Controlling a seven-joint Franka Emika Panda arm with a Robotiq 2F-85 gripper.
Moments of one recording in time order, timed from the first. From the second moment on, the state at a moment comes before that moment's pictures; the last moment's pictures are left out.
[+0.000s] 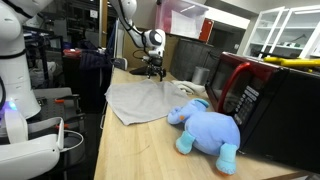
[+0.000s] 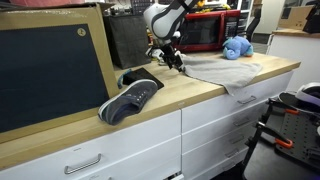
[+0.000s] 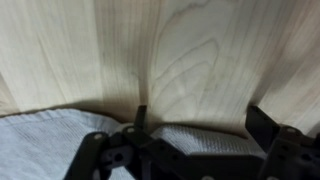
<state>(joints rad) 0.20 0.72 -0.12 -1.50 -0.27 2.01 2.05</state>
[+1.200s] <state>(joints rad) 0.12 0.90 -0.17 -1.16 -0.26 1.66 2.07</state>
